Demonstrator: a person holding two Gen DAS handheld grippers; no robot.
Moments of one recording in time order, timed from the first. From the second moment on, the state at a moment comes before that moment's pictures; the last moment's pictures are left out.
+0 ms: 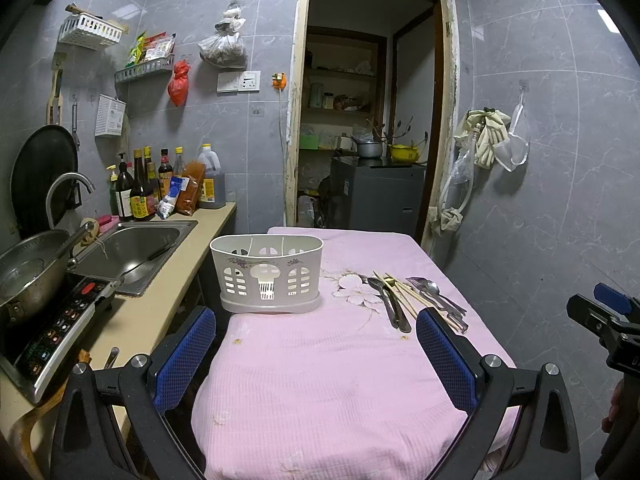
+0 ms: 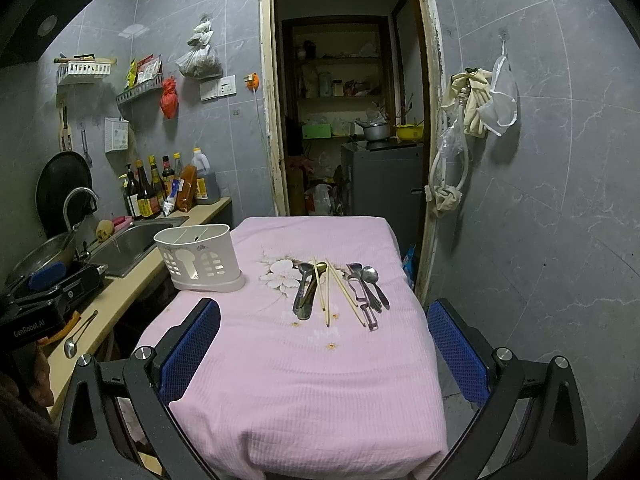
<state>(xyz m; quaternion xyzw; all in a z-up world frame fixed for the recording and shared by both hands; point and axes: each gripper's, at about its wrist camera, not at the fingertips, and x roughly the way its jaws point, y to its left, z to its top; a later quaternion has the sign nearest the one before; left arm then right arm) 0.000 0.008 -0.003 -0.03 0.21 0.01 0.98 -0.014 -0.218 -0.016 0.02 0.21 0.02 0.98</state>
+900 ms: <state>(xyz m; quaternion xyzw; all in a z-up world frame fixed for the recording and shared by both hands) 0.000 0.008 -0.002 -0.03 0.21 0.01 0.98 -0.015 -0.213 -0.020 0.02 0.21 0.02 0.98</state>
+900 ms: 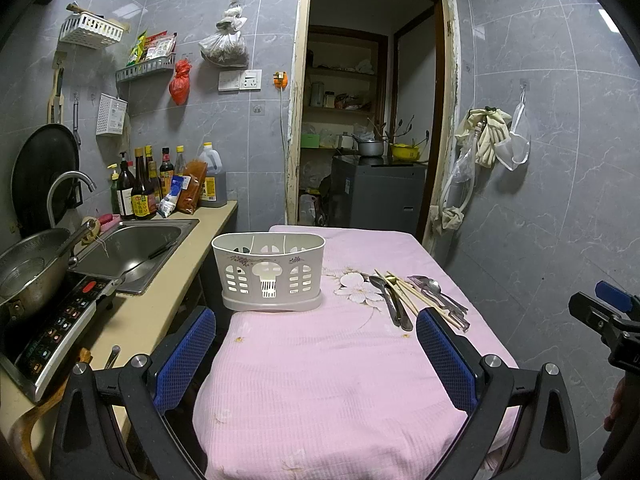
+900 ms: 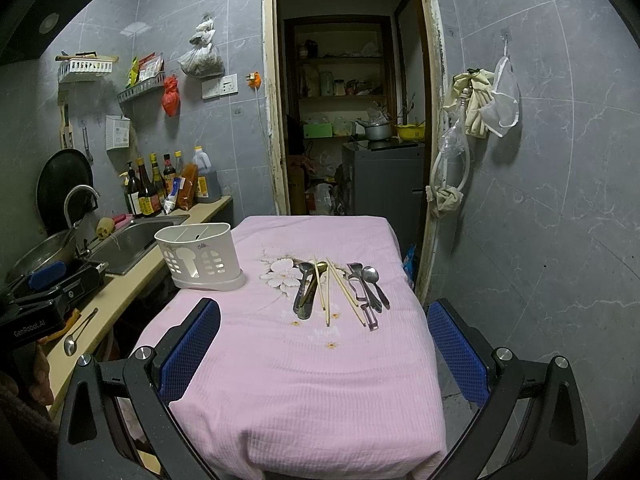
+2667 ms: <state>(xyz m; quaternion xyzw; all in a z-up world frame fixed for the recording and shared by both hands) 0.015 0.052 -0.020 -0.02 0.21 -0.02 0.98 -0.008 -0.176 -0.035 0.02 0.21 0.00 0.98</state>
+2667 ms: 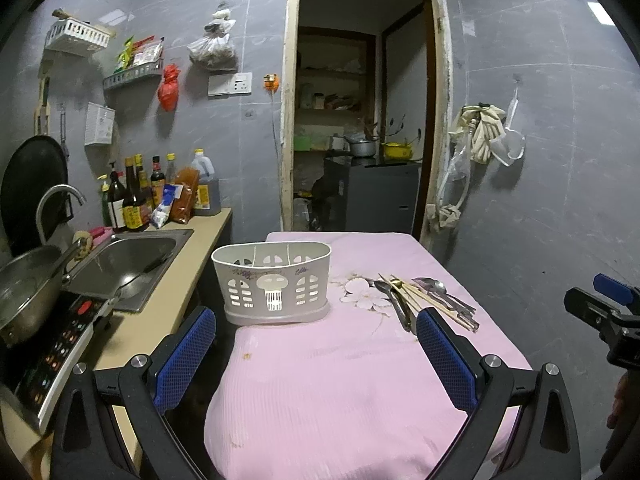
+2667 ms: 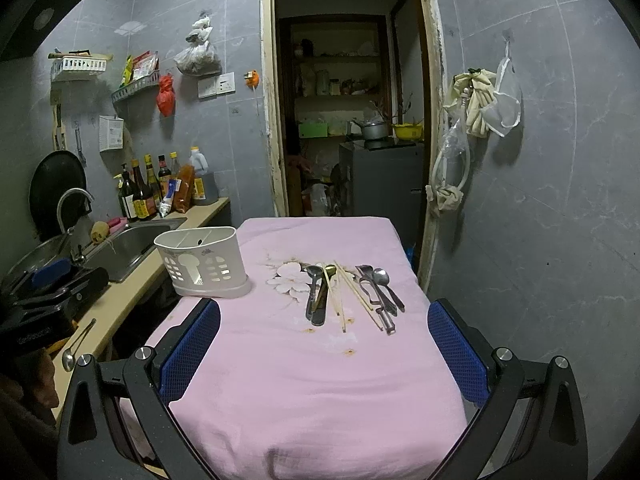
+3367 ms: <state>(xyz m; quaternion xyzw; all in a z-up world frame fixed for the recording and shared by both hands) 0.129 -0.002 -0.028 -0.02 0.23 -0.04 0.97 0.115 -0.268 -0.022 0.03 0.21 -0.05 0.98</state>
